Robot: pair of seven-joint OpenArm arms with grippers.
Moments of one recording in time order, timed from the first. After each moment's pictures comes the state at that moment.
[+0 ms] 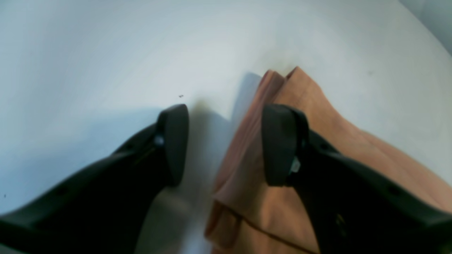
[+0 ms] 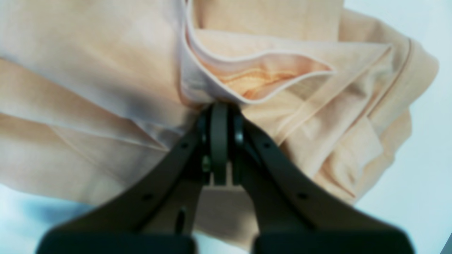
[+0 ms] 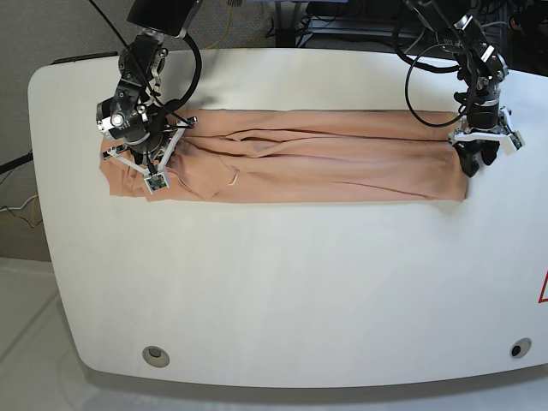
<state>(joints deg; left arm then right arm) 6.3 -1.4 -43.9 71.7 -16.9 -27.9 9.1 -4.8 -3.3 23.0 96.6 -11.3 39.7 -57.0</state>
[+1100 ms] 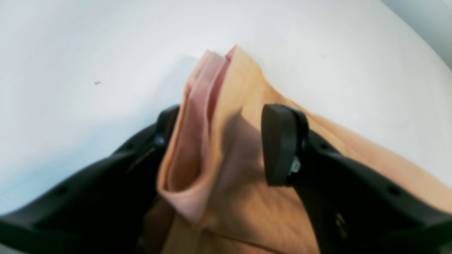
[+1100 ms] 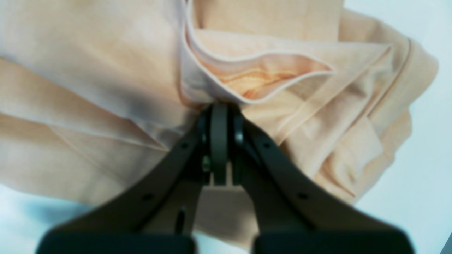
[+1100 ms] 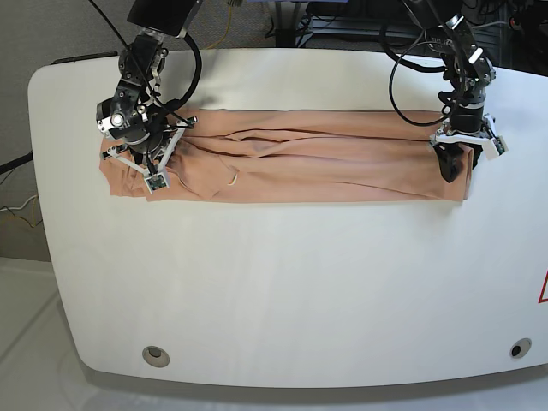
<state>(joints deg) 7.4 0.2 -39.5 72.0 -17.8 -28.8 7.8 -4.8 -3.3 23.0 96.6 -11.3 39.7 -57.0</state>
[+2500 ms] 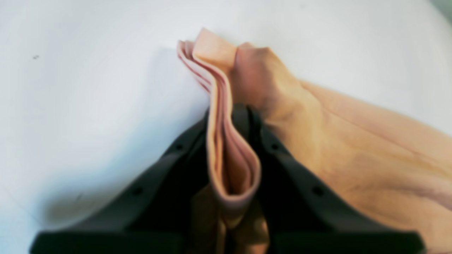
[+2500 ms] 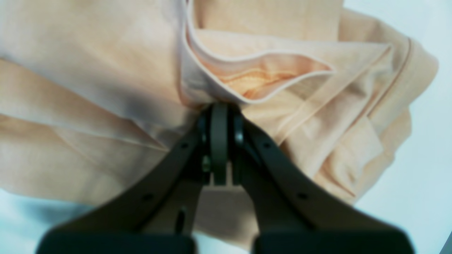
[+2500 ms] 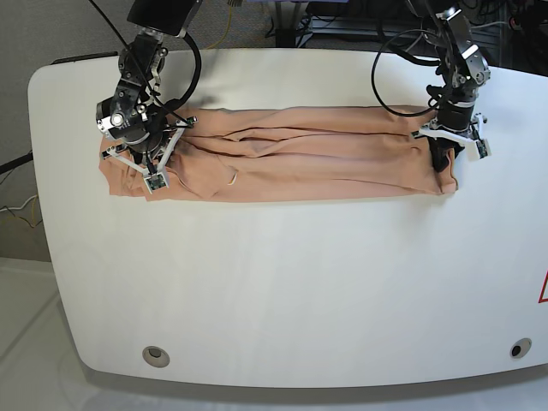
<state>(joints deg) 11.5 -0.4 -32.0 79.7 -16.0 -27.5 12.9 -4.9 -3.3 23.0 96.7 -11.3 39.7 -57.0</state>
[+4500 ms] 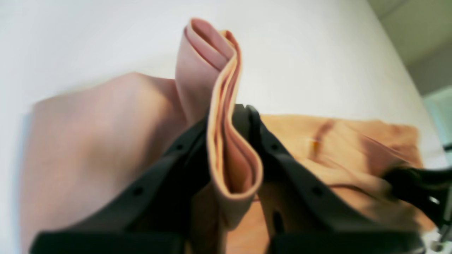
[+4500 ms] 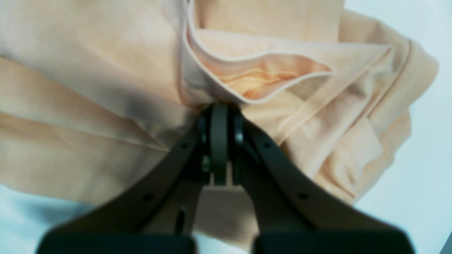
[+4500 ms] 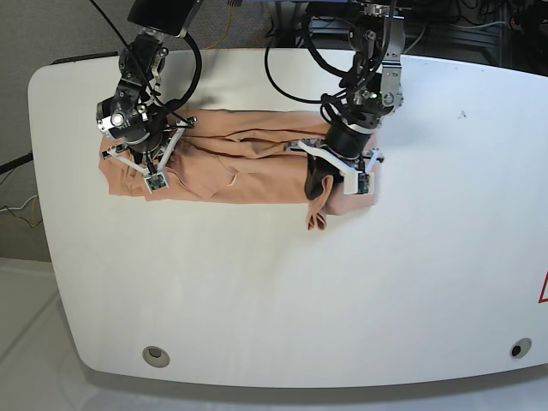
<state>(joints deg) 12.6 6.5 4.7 94.7 -15.8 -10.9 20.1 -4.9 -3.4 23.0 96.8 -11.4 39.7 -57.0</state>
